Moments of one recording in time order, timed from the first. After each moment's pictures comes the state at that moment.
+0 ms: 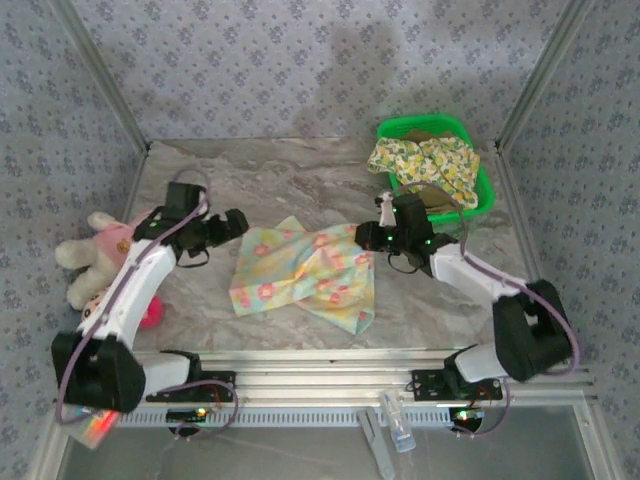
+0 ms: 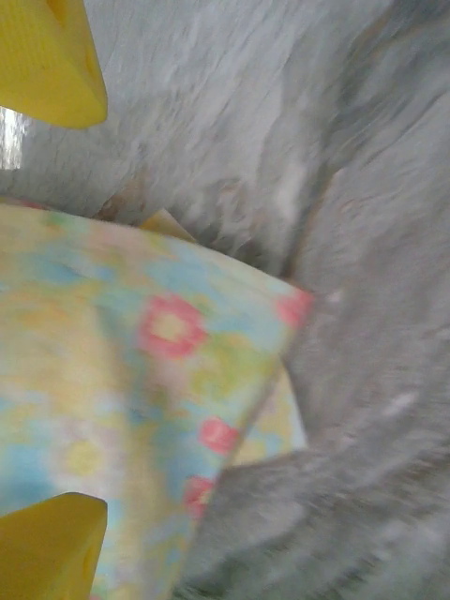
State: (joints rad) left arm -0.20 1.25 1.02 -0.74 0.15 -0.54; right arm 0.40 1.43 0.81 -0.08 -0.39 0.53
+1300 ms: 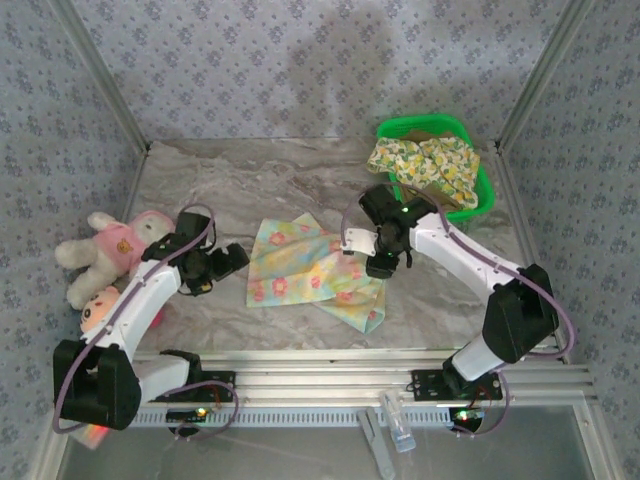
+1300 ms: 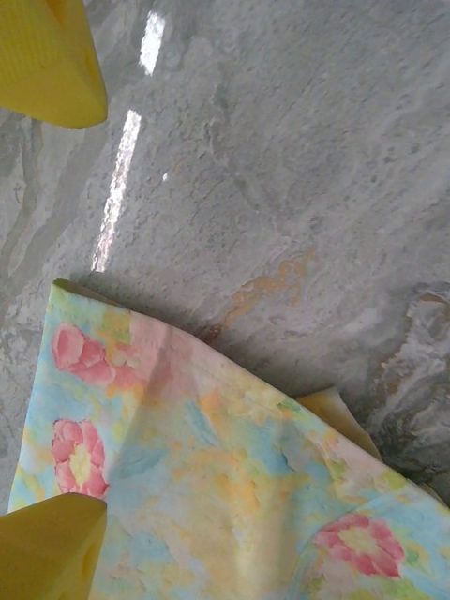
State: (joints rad) left arm -0.21 1.14 0.78 -0.80 0.14 -0.71; right arm 0.59 1.53 1.25 -1.04 -0.01 -0.82
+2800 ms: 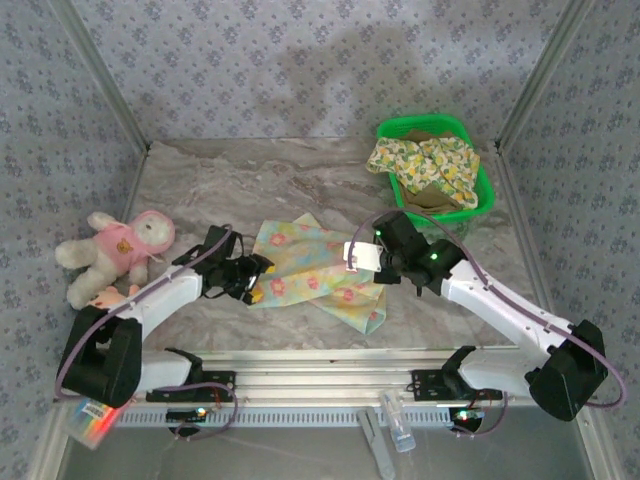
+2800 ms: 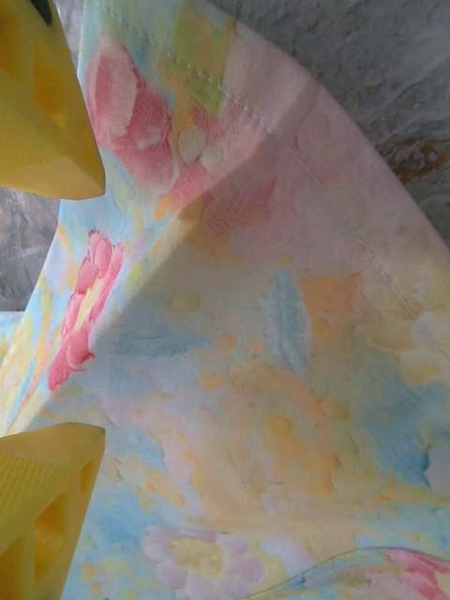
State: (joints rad) left arm -0.37 1.28 0.63 -0.40 0.43 -1.38; right arm 0.71 1.17 0.96 -0.70 0.09 -0.90
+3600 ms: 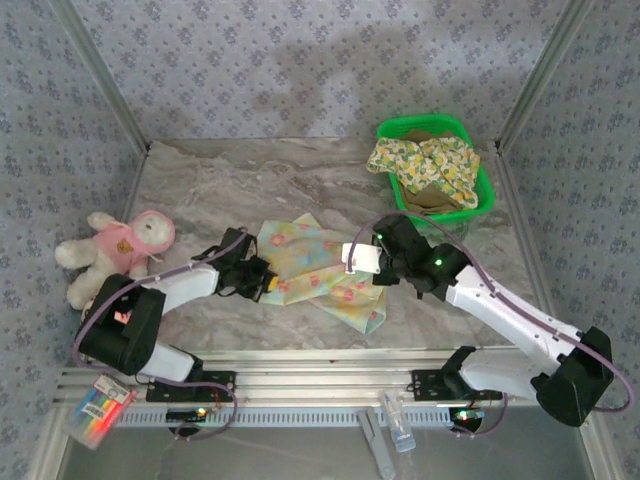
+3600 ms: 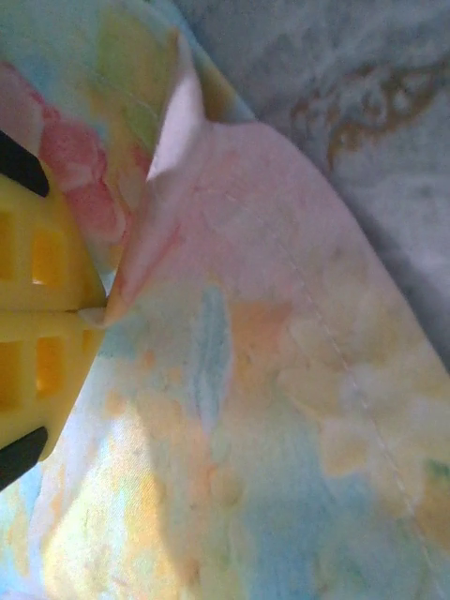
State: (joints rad) left arm -0.43 1.45 0.62 -0.22 0.36 -1.52; right arm 0.74 1.12 0.96 -0.69 0.09 -0.89
